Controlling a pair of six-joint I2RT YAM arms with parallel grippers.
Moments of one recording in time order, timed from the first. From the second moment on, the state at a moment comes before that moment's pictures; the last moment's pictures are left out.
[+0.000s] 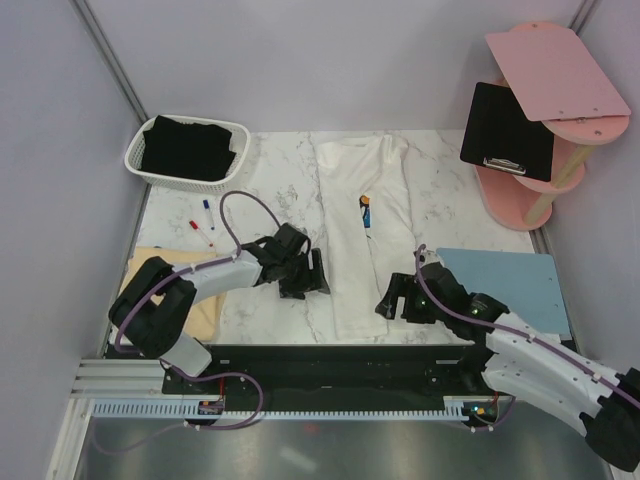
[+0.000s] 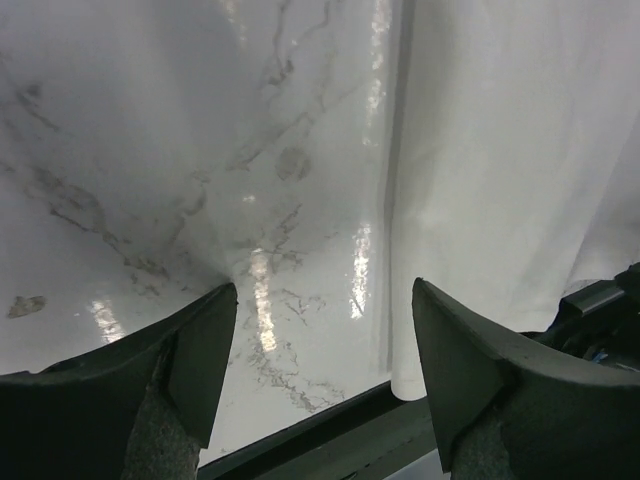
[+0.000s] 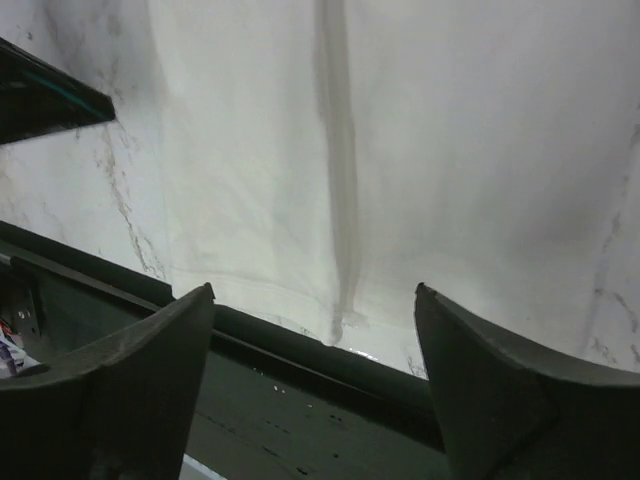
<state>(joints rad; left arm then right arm) -0.66 1.55 0.79 -0.32 0.19 -0.79 0.73 0.84 0.42 -0.44 -0.04 0.82</state>
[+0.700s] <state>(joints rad) -0.93 1.52 0.68 -0.07 0.16 -1.00 0.73 0.73 0.39 -0.65 0.22 0.91</state>
